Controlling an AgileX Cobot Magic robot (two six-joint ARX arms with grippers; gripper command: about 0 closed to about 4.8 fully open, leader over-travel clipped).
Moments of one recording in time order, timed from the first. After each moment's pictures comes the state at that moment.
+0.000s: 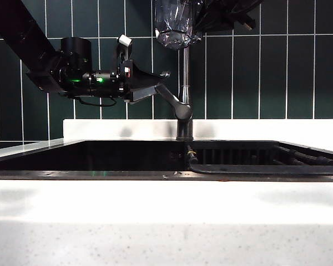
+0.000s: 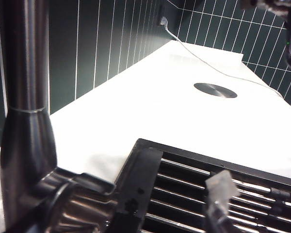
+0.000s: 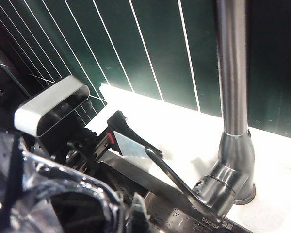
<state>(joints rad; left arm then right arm) -0.21 2.30 1.77 0.61 1.19 -0.13 0.35 1.70 1.59 -0.15 -0.37 0.17</state>
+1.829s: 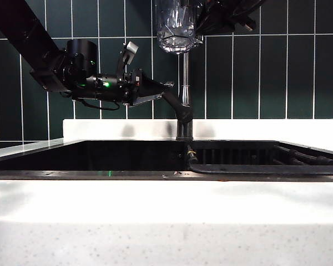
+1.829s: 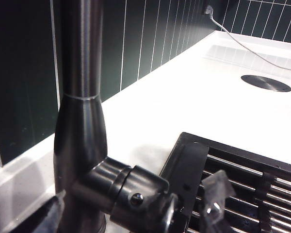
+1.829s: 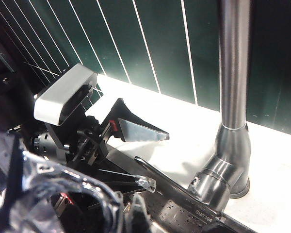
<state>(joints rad) -0.22 2.30 1.78 0.52 1.00 0.00 0.35 1.71 1.59 -0.18 -0.37 0.13</state>
